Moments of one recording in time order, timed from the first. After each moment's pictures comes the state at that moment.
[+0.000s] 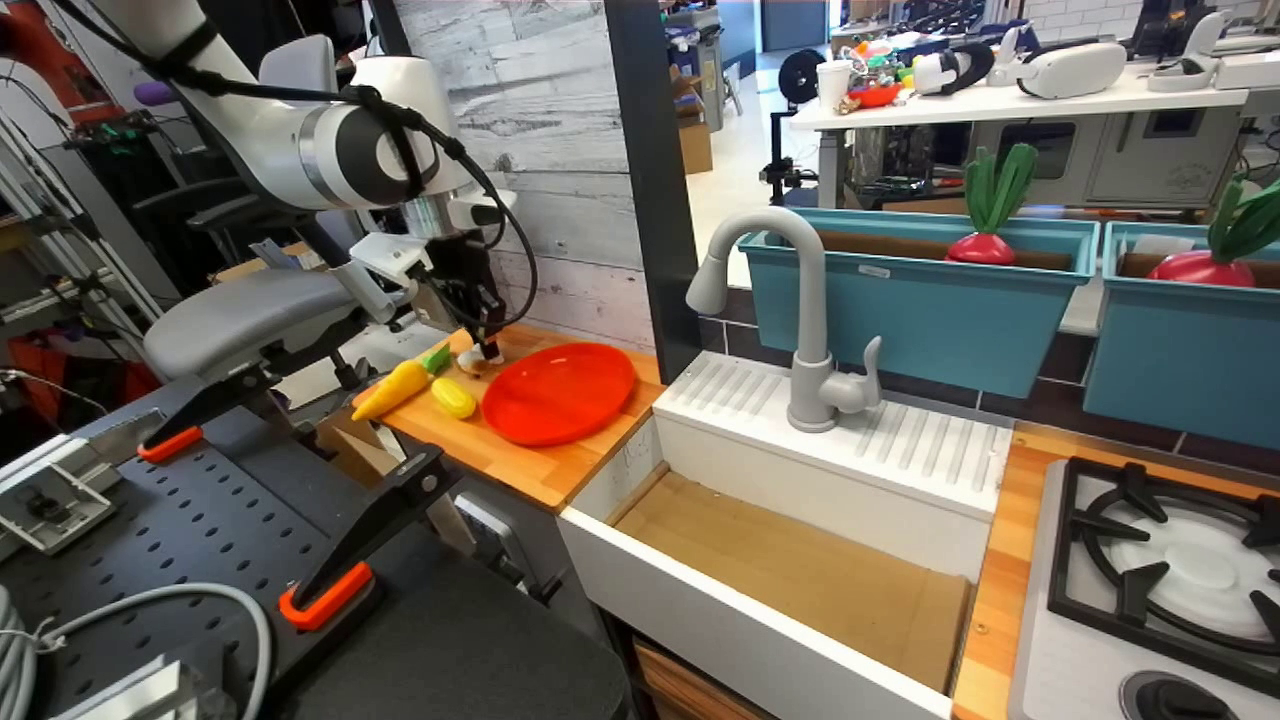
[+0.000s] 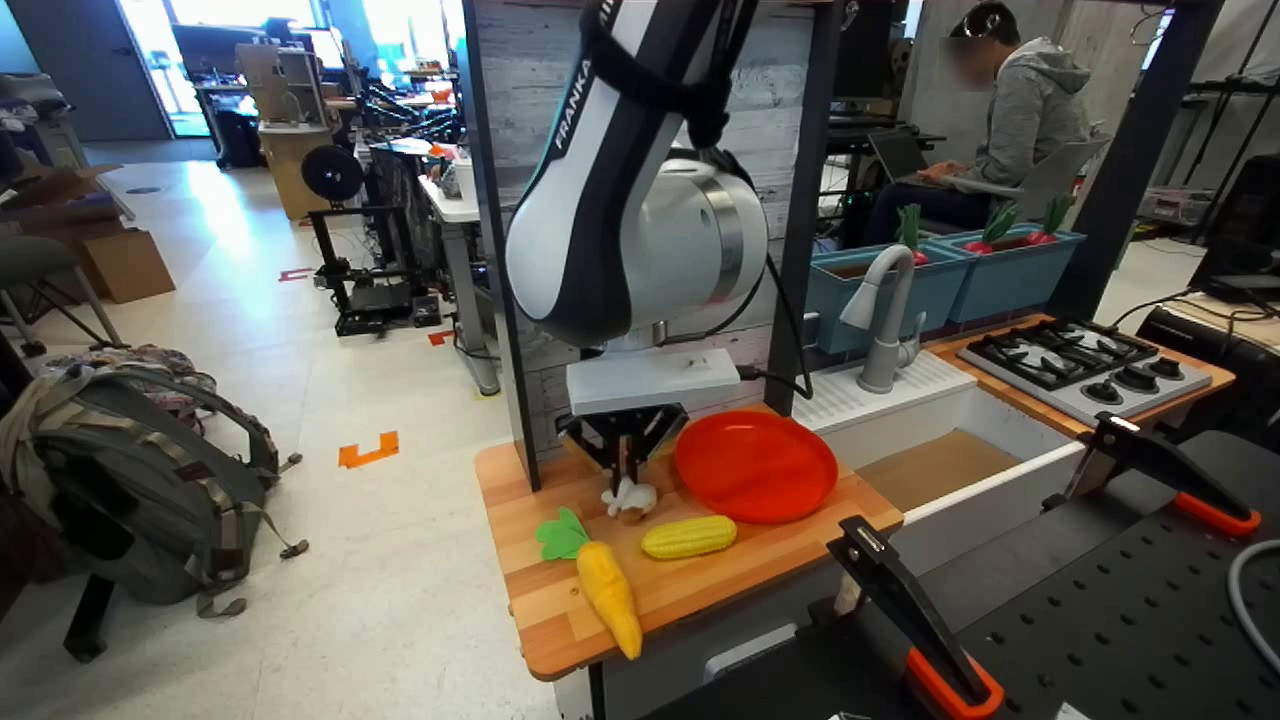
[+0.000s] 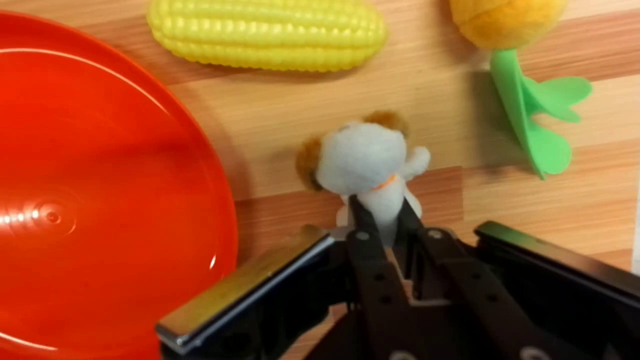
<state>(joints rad) 0.30 1.03 0.01 -1.66 0.03 2.65 0.38</state>
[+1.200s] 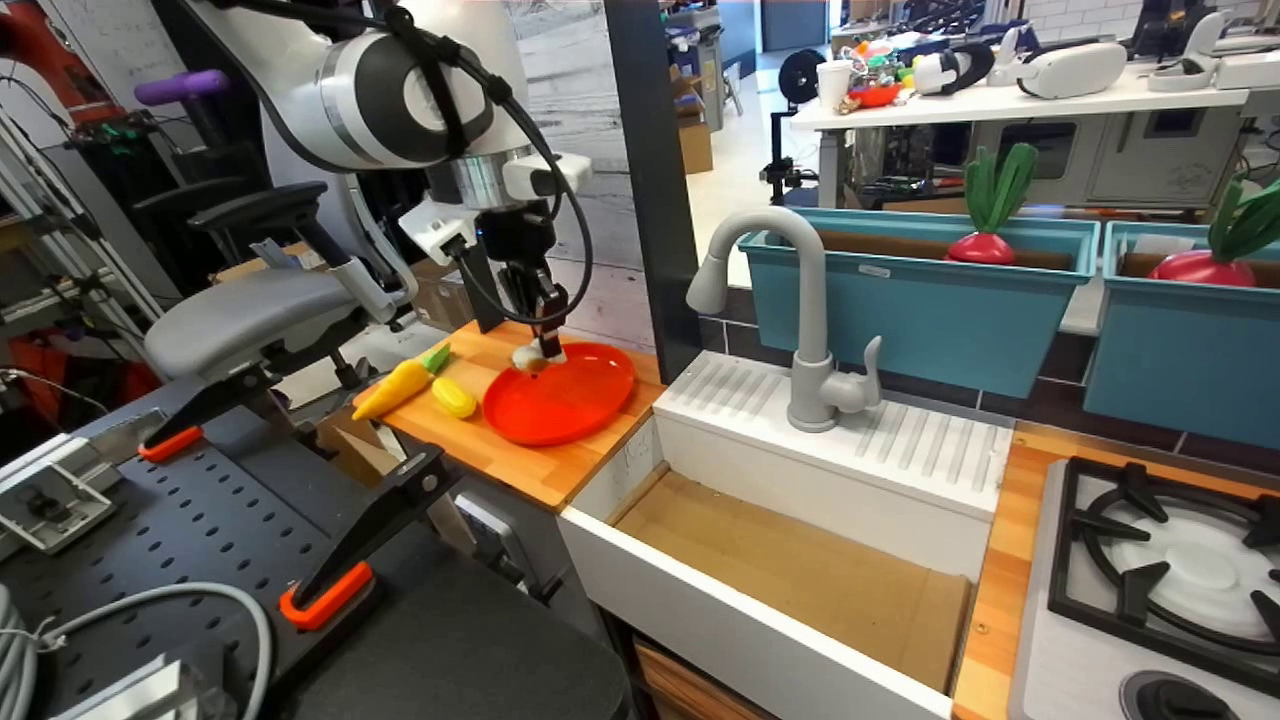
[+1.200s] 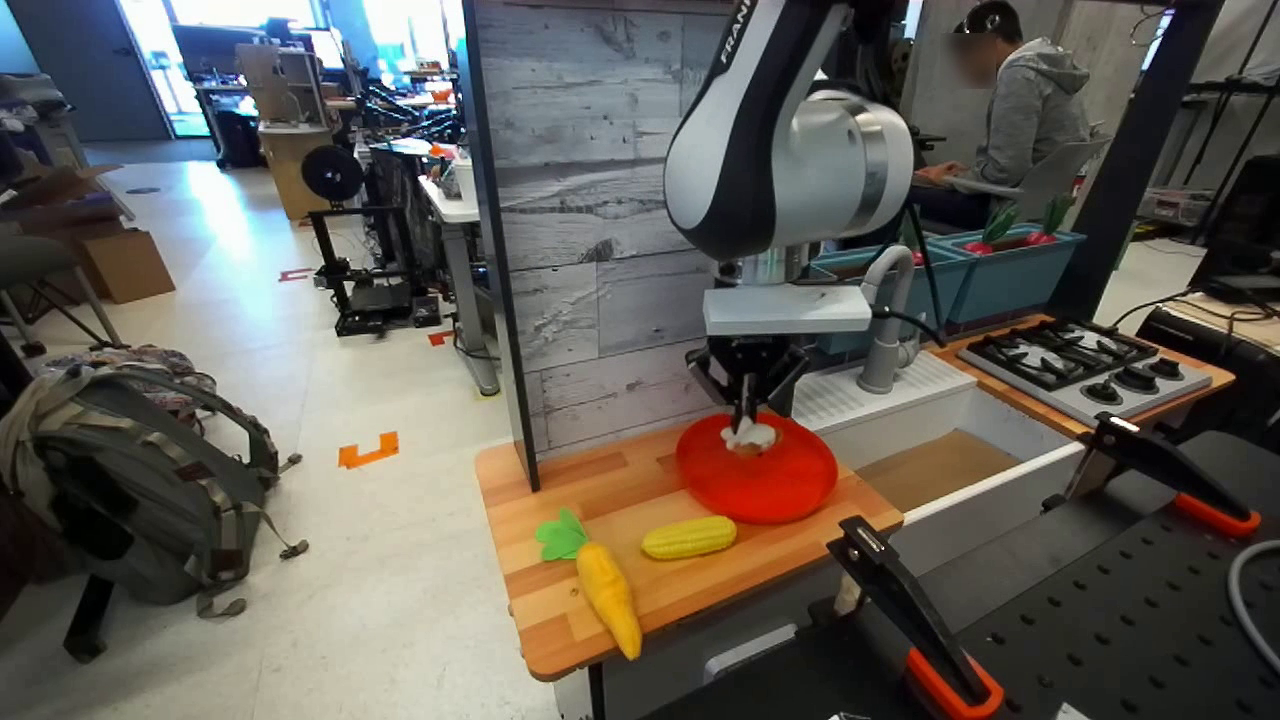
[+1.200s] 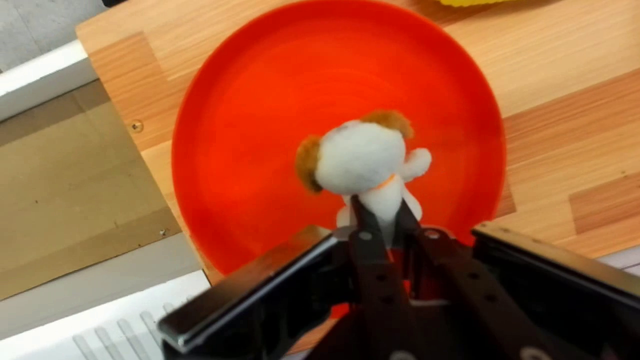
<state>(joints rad) 0.16 0.87 -0.06 -1.85 0.07 2.67 0.38</state>
